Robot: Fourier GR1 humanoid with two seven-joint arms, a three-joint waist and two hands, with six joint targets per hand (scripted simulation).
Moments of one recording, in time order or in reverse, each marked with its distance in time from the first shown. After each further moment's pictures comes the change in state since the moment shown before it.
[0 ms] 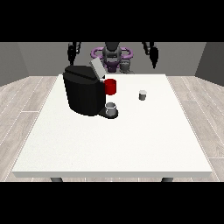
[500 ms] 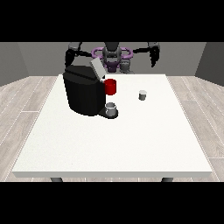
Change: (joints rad) left arm -0.018 0.138 -0.053 0.004 -0.120 -0.116 -0.114; right arm -0.017 0.014 -0.031 0.052 0.072 -0.091 -0.041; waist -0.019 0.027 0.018
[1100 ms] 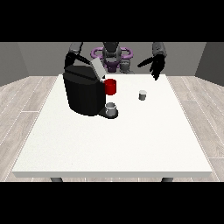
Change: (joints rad) left arm -0.247 0.162 0.074 0.211 -0.118 -0.072 0.057; right arm -0.092 0.037 0.049 0.005 0.085 -0.058 -0.001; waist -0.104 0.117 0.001
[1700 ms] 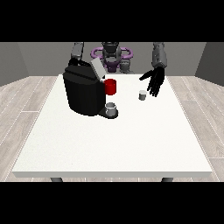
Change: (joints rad) left arm -0.175 0.059 -0.021 0.267 -0.156 -0.024 -0.022; right arm -0.104 0.045 0.036 0.047 0.010 -0.032 0.048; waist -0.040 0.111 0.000
